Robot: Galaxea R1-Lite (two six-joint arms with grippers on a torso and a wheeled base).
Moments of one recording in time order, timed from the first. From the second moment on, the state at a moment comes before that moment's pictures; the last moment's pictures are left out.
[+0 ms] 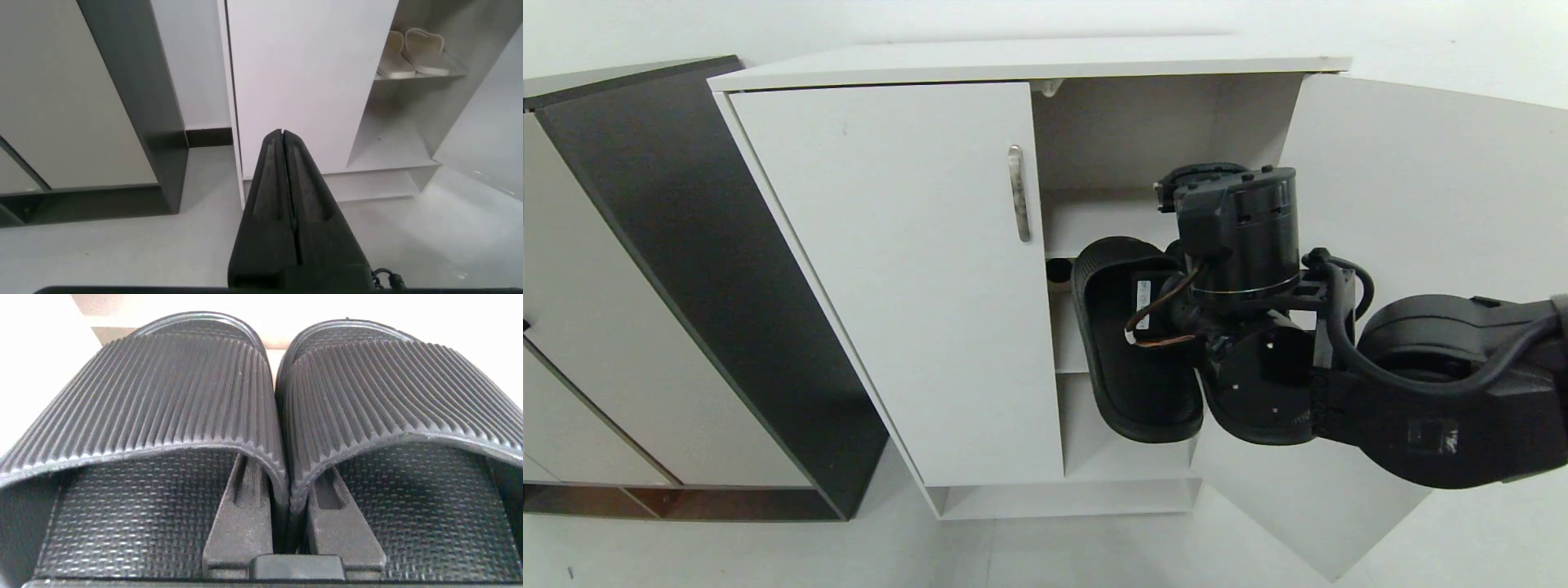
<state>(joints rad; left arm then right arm) 0.00 0.00 0.00 0.00 -0.02 0.02 0.90 1.84 -1.34 -0.29 -0.83 0.20</state>
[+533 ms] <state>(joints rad) 0.00 0.00 0.00 0.00 -0.02 0.02 0.90 1.85 -1.33 -0.29 -0.83 0.20</state>
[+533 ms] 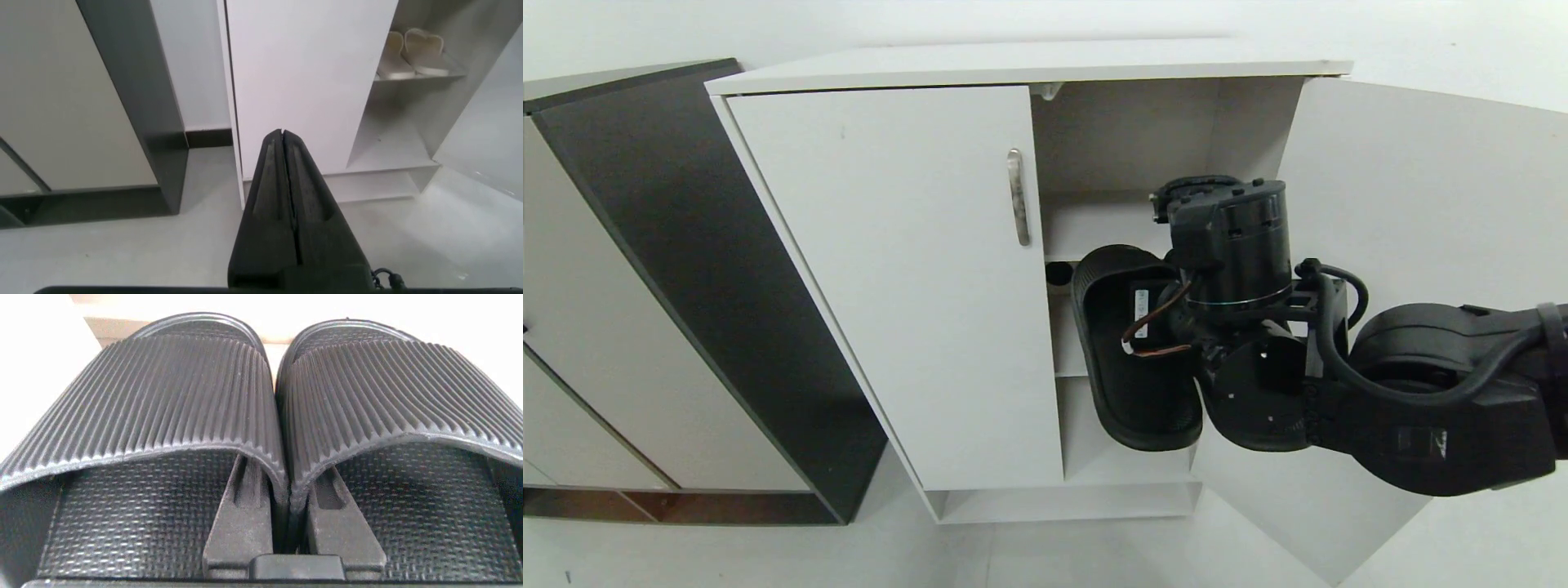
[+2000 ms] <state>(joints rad) 0.00 0.00 0.00 0.00 -0.02 0.02 0.83 1.94 -1.46 -0.29 -0.83 0.18</state>
